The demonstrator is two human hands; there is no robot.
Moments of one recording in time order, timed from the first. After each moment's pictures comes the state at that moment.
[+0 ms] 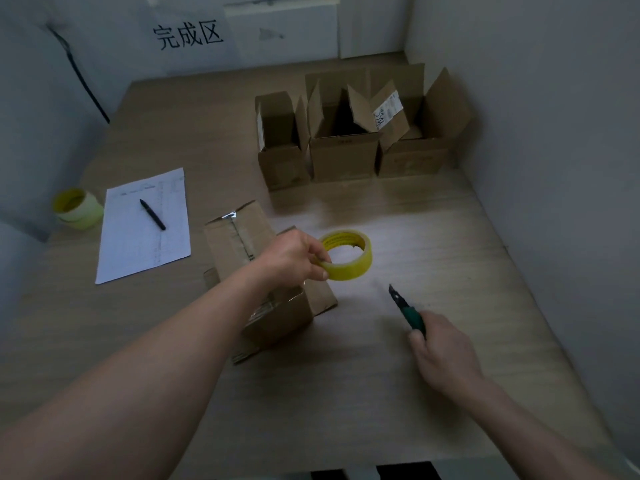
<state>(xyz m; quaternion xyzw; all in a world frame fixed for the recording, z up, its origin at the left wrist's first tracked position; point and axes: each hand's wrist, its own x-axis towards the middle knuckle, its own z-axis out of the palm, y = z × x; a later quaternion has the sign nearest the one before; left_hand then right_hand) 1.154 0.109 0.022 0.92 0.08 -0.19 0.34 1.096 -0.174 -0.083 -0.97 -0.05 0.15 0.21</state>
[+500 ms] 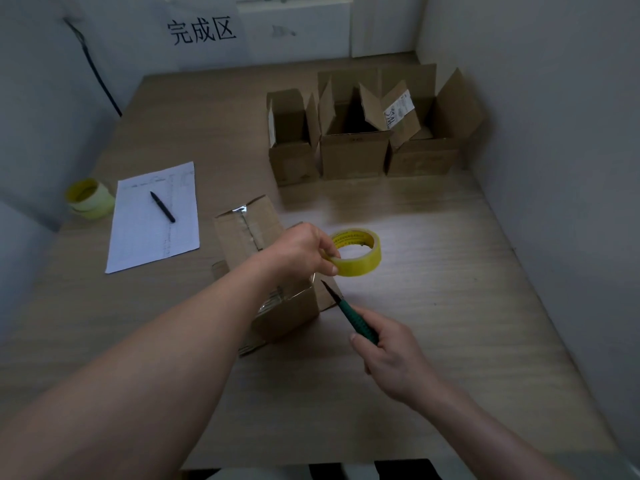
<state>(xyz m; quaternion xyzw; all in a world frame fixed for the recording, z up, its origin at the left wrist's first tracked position) 1.154 0.105 0.034 0.92 0.08 -0.22 0.32 1.065 -0.099 -0.033 -0.81 -0.13 0.22 0.52</state>
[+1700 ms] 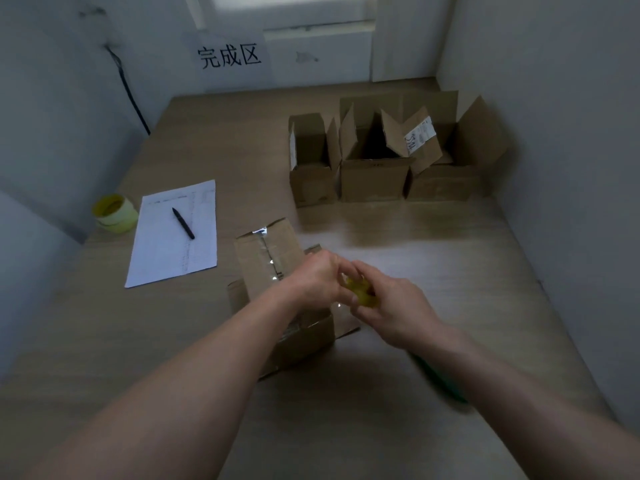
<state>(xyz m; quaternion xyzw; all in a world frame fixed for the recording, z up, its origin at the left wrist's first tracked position) 1.150 0.110 0.033 0.91 0.06 -0.21 0.36 1.161 -0.060 -0.007 -0.91 -0.28 0.10 0.28</state>
